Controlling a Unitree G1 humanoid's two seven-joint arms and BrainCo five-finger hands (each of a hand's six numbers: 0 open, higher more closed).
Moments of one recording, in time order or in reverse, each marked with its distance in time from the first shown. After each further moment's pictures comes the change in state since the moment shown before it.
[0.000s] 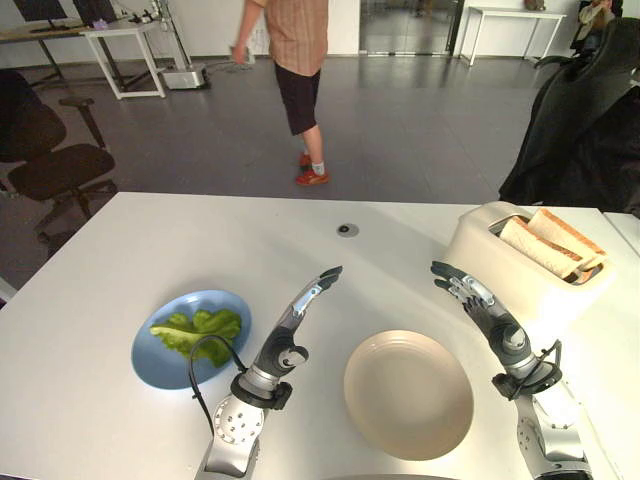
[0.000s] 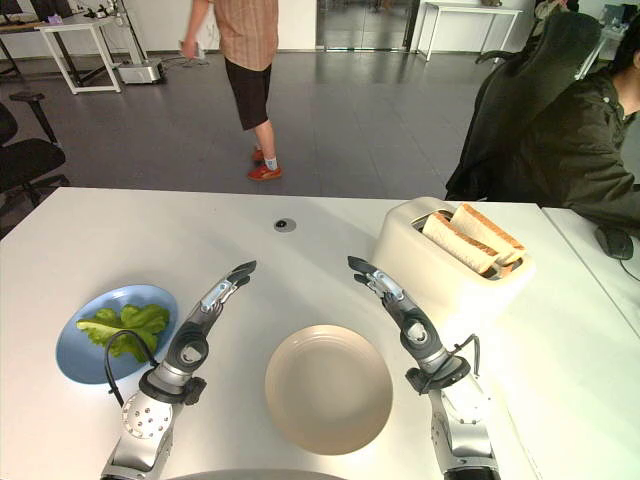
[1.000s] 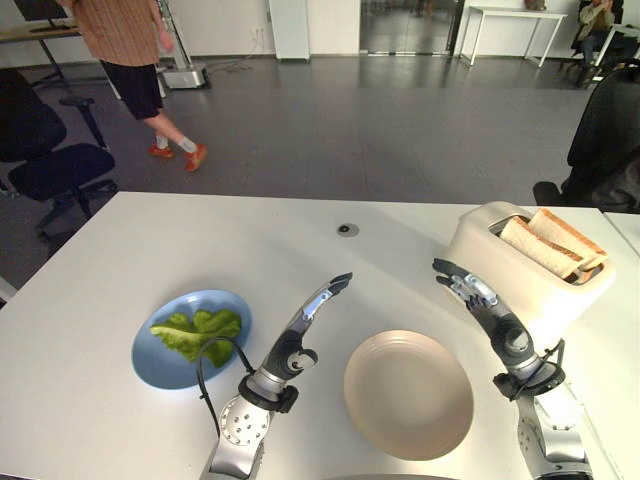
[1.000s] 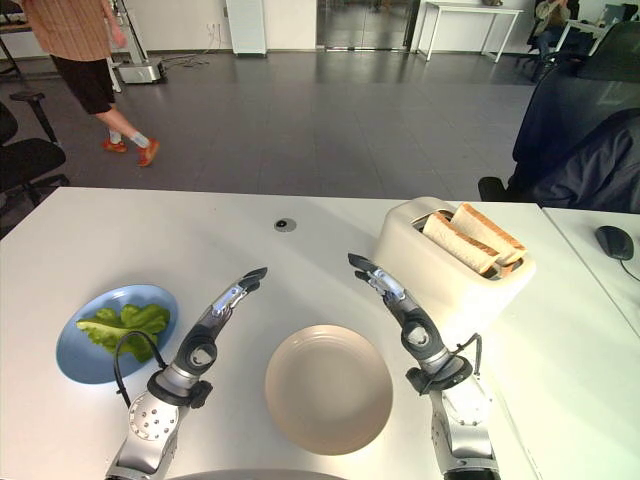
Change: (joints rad) left arm 0.006 -0.002 -0.046 0.011 -0.015 0.028 -0.022; right arm 0.011 -0.011 -0.039 -0.137 -0.001 -0.014 -0.024
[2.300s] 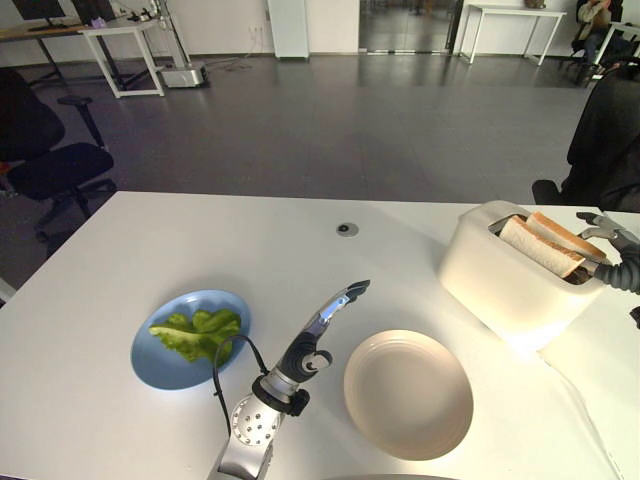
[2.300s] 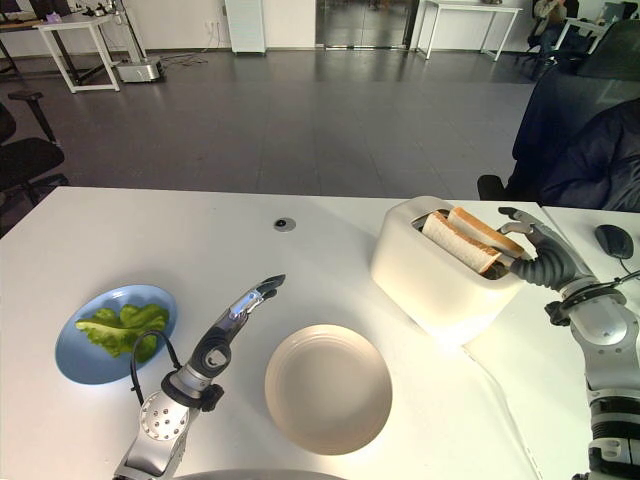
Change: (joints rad) left arm -0.008 0.002 -0.064 -0.006 0.008 0.041 -0.005; right arm -0.305 -0.578 -0.198 0.559 -0.462 0.211 -0.318
